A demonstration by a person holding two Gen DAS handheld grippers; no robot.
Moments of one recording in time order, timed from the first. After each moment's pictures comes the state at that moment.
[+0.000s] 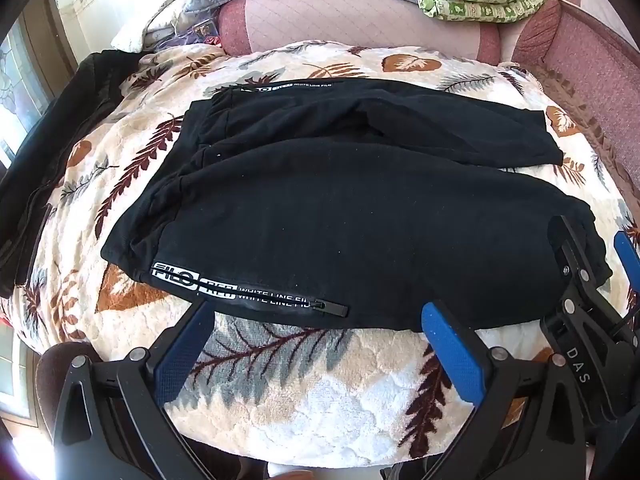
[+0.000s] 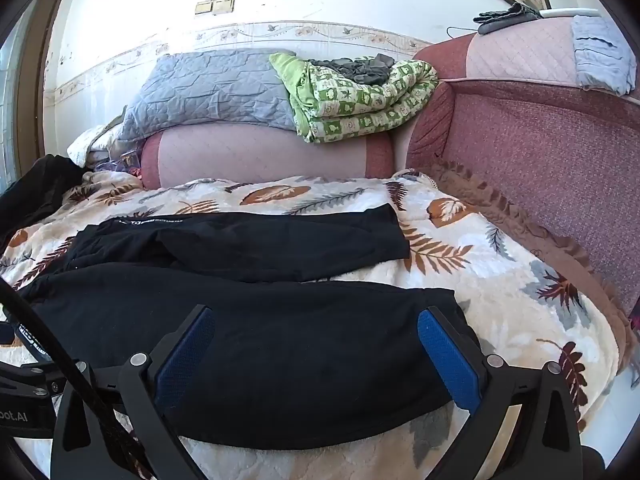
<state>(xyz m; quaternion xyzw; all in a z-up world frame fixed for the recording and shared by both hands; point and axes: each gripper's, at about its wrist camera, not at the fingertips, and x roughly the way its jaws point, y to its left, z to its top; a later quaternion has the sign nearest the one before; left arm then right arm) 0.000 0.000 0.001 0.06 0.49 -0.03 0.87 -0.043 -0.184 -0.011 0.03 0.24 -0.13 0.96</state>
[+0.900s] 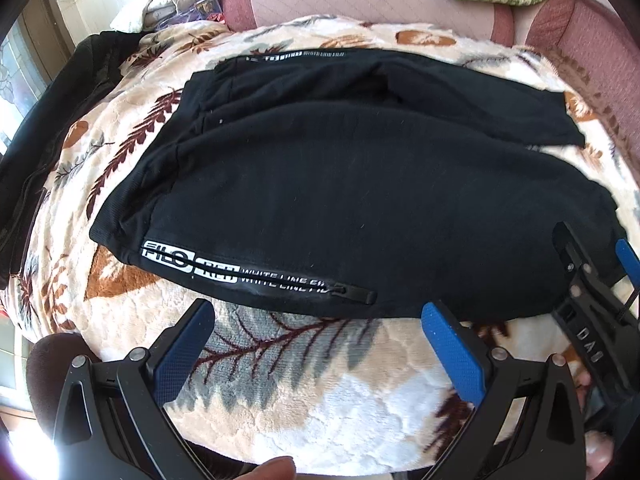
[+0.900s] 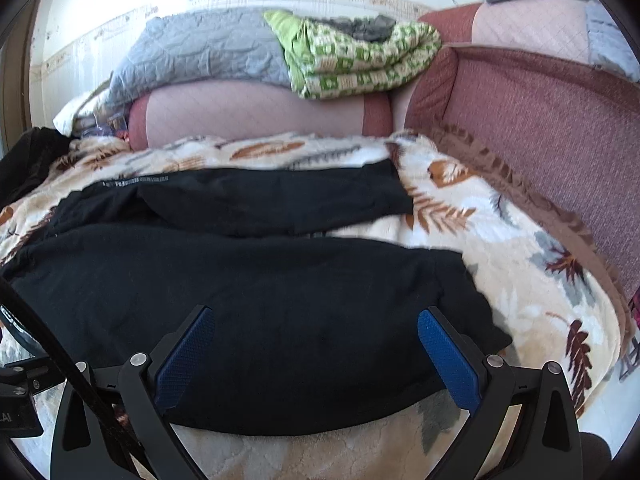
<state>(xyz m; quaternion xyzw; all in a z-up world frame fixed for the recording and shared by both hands) 0.009 0.012 -0.036 0.06 0.52 -0.02 0.85 -0.023 -0.191 -0.040 0.03 0.32 -0.14 0.94</state>
